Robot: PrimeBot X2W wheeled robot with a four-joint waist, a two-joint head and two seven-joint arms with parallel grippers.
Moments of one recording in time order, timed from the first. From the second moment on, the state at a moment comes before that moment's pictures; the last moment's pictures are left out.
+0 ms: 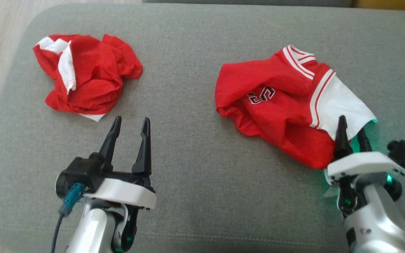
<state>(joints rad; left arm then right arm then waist) -0.12 0.05 -0.28 0.11 -0.25 0.03 -0.26 -0.39 -0.04 -0.08 0.77 0.54 0.13 -0.23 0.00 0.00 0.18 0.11</state>
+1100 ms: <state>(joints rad) -0.08 0.05 -0.32 0.11 -0.30 0.05 -0.26 -0.70 -0.47 0.39 0.22 0.23 0.13 -0.09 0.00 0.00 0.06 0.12</state>
